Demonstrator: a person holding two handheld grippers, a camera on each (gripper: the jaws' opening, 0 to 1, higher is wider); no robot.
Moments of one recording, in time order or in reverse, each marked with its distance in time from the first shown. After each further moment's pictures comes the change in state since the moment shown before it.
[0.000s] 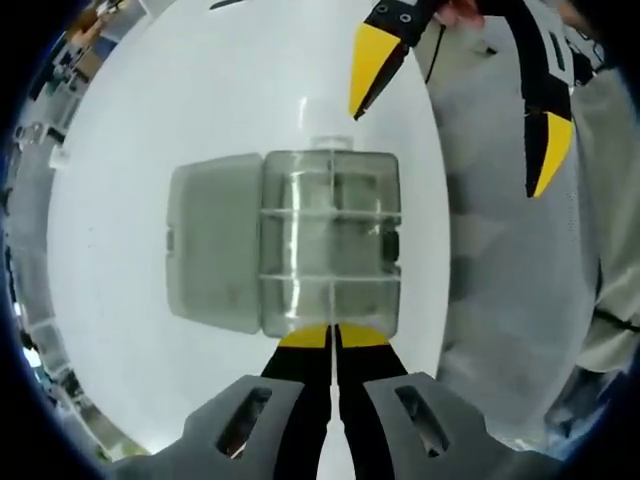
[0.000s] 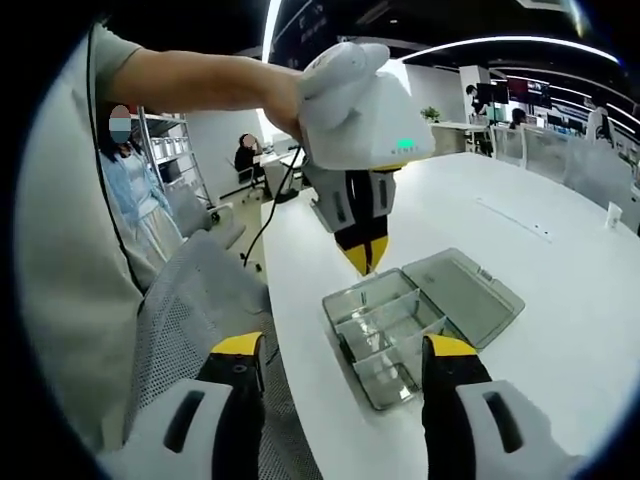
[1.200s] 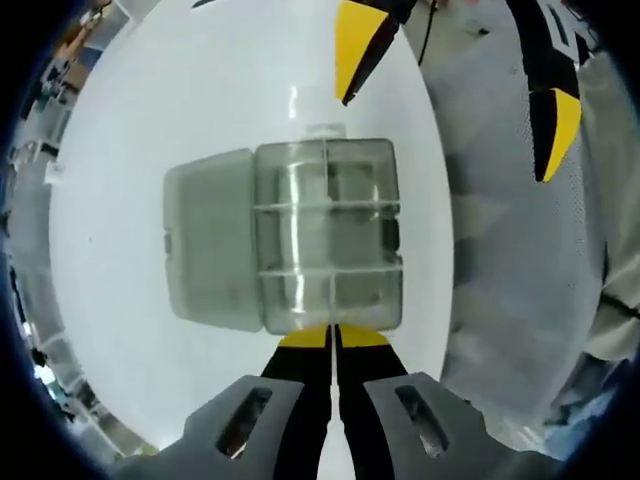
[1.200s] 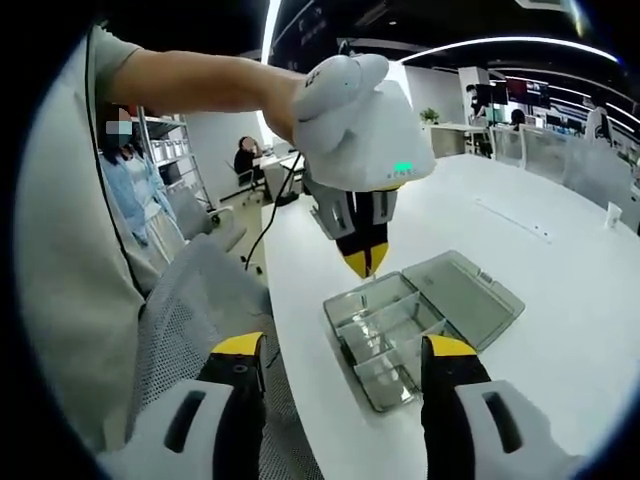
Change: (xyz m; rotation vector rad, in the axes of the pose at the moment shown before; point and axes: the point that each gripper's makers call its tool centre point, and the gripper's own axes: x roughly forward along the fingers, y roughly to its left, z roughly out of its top) left arm 0.002 0.000 -0.004 0.069 0.067 0.014; right arm -0.002 0.000 0.003 0.007 -0.009 0.000
